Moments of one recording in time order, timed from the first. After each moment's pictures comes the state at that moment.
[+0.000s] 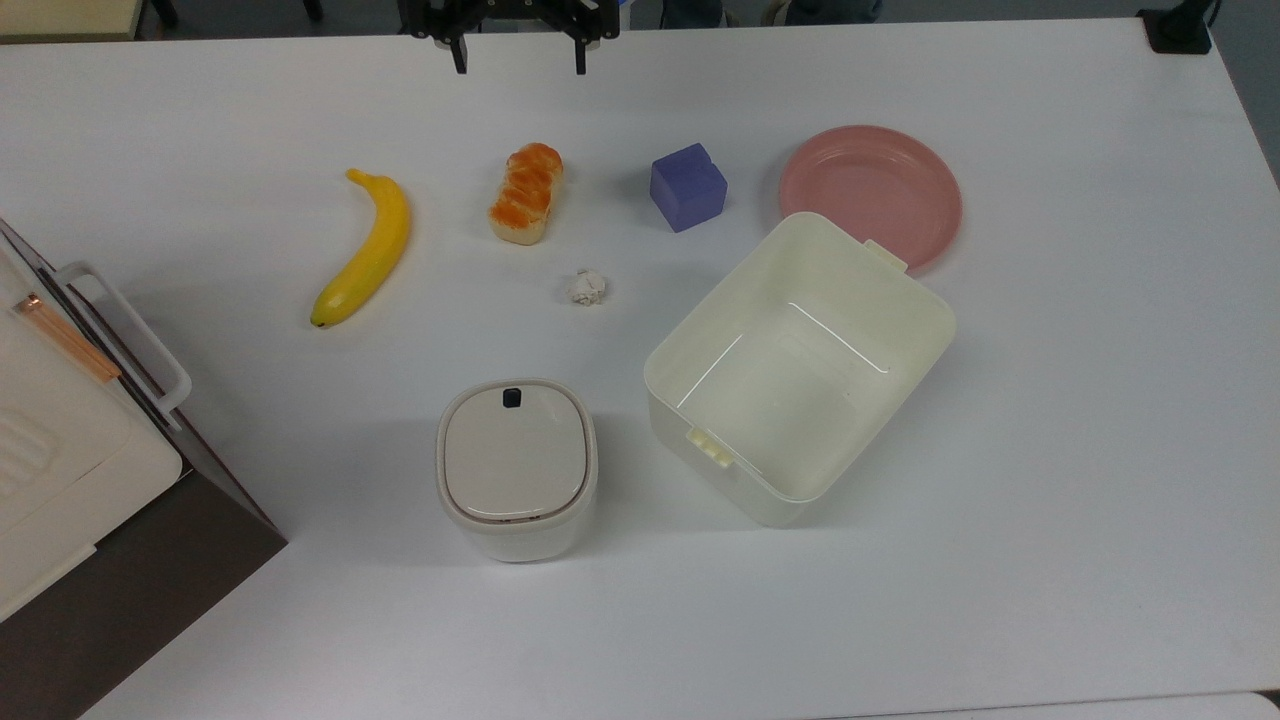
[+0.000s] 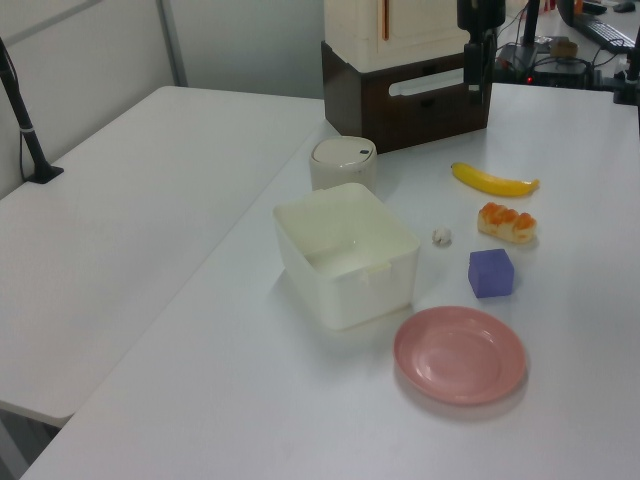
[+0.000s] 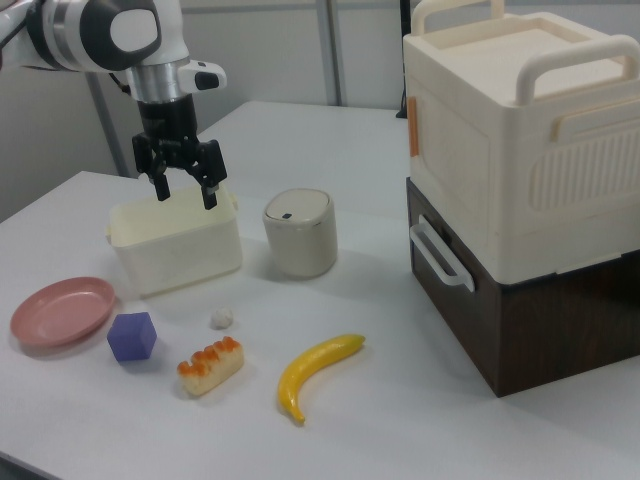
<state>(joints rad) 0.07 0.05 -0.05 -1.60 -0.02 1.57 -0.01</state>
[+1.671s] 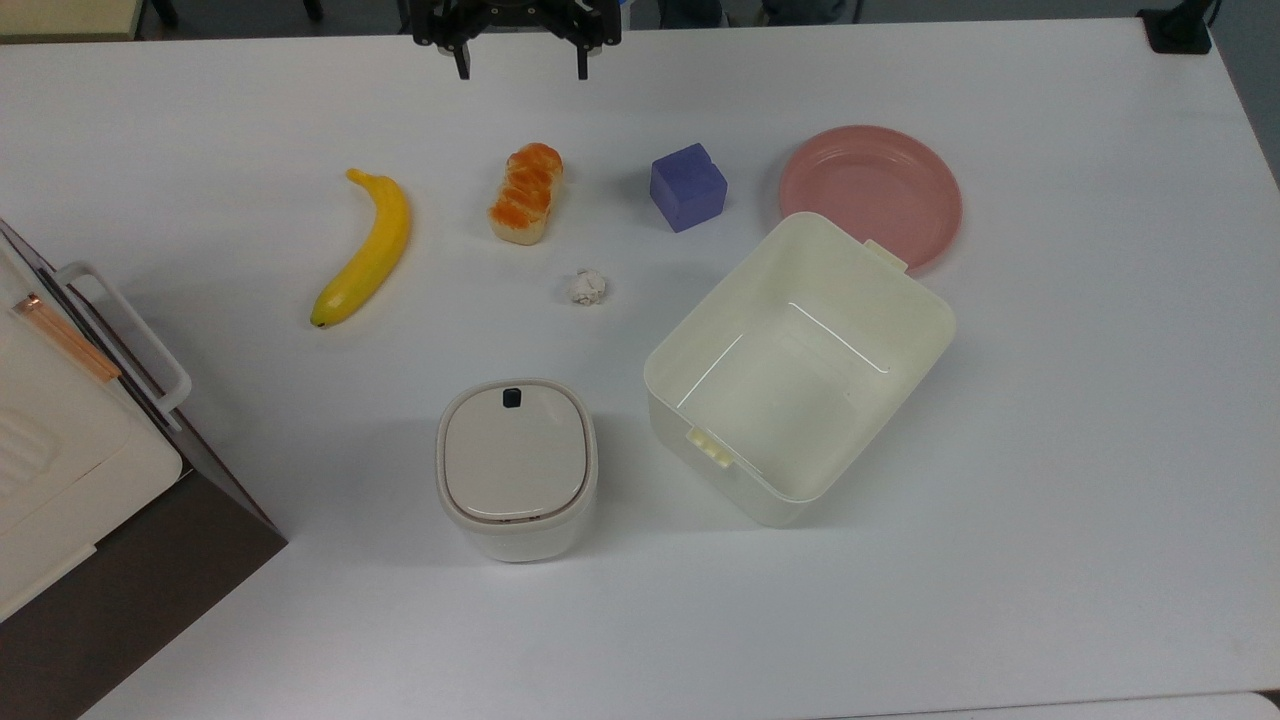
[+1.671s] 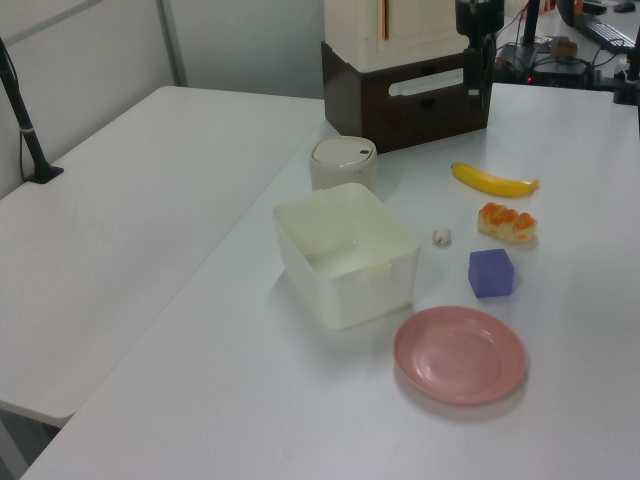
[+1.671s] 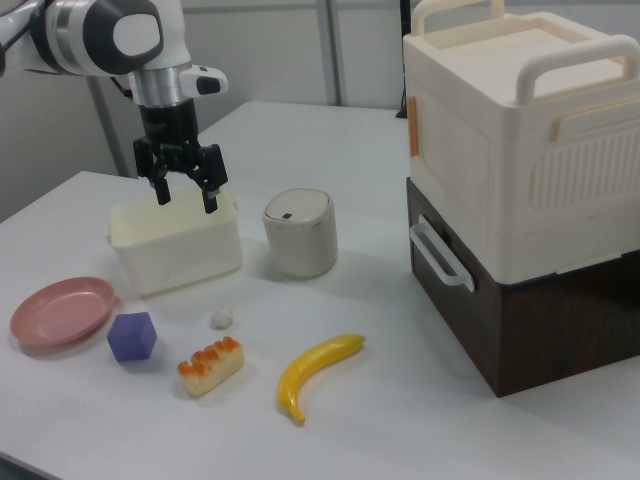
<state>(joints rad) 0.07 0.06 -0.06 -1.61 -0.02 1.57 -0.02</state>
